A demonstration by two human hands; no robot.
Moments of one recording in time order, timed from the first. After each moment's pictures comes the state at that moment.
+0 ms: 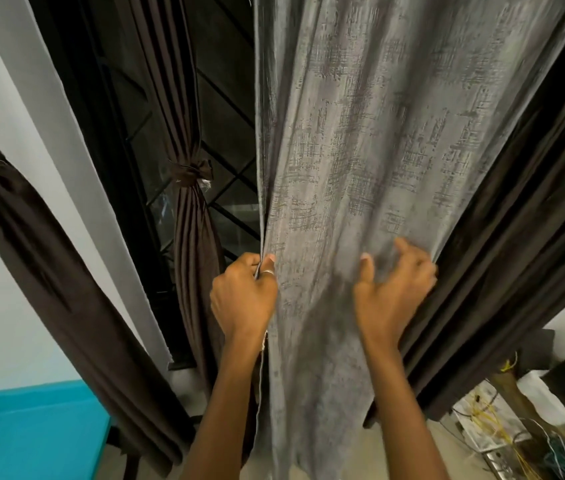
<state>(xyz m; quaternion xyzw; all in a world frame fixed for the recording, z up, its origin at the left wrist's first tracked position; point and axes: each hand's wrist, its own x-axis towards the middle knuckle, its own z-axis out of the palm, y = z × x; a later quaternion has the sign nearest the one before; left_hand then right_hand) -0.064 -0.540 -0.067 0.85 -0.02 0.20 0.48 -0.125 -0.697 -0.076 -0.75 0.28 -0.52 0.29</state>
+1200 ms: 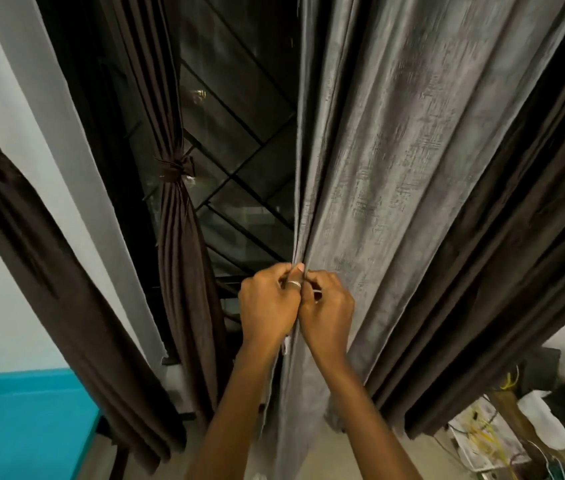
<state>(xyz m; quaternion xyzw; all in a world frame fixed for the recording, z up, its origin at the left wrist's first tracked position) -0.092 -0.593 -0.074 0.83 -0.13 0.17 0.51 -0.119 -0.680 -0.102 -0.81 0.10 -0.43 0.40</state>
